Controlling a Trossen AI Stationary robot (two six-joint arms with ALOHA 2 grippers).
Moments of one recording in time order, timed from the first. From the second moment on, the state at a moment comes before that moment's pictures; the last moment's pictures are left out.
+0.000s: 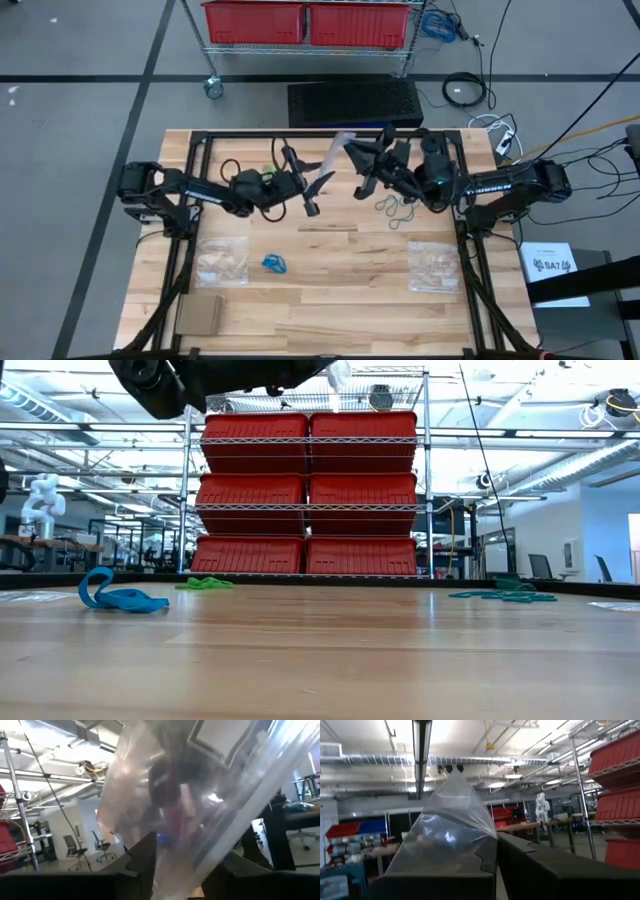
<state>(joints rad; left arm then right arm) 0.05 1.56 0.80 1.20 -0.22 0.38 0.01 1.33 0.95 0.86 0.40 -0.01</state>
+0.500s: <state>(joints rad) -0.05 1.54 0.80 0.98 -0.45 0.58 0.01 1.21 0.95 0.26 0.61 -0.04</state>
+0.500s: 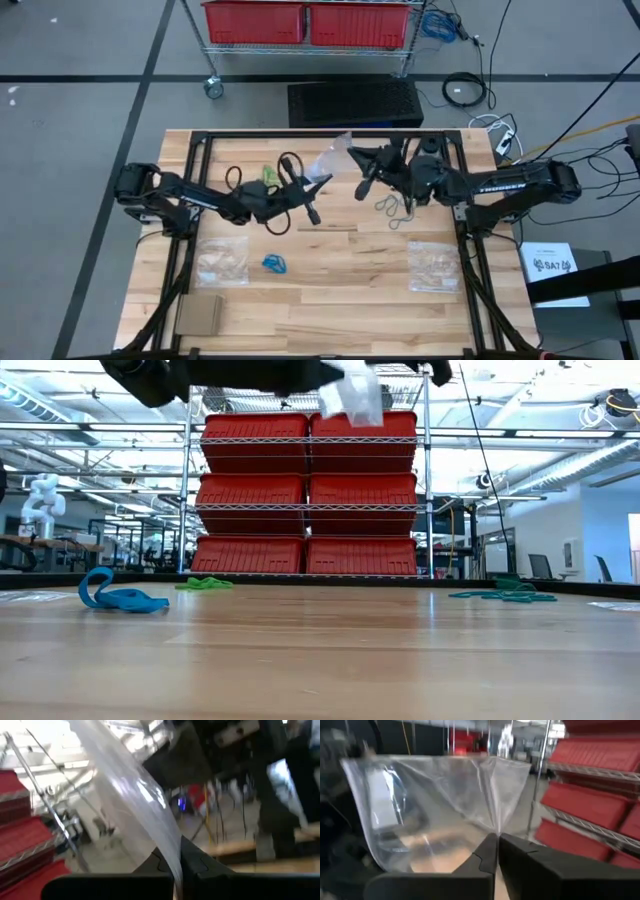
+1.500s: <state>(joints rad) 0.01 1.41 0.80 0.00 -0.44 0.27 0.02 1.22 0.95 -0.31 0.36 0.02</state>
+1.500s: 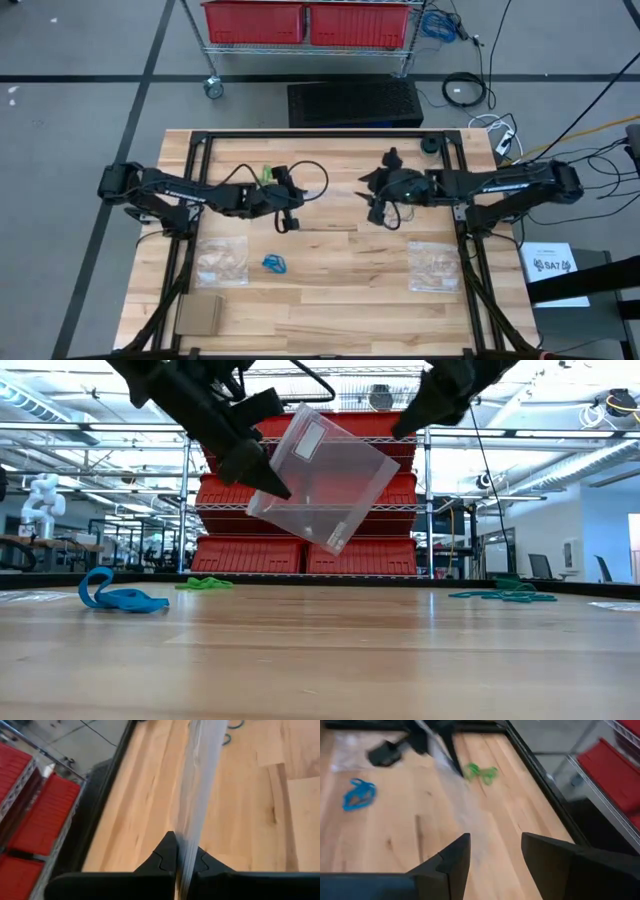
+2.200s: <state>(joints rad) 0.03 1.41 0.80 -0.02 -0.39 0.24 -0.01 1.71 1.46 -0.45 0.28 -0.08</state>
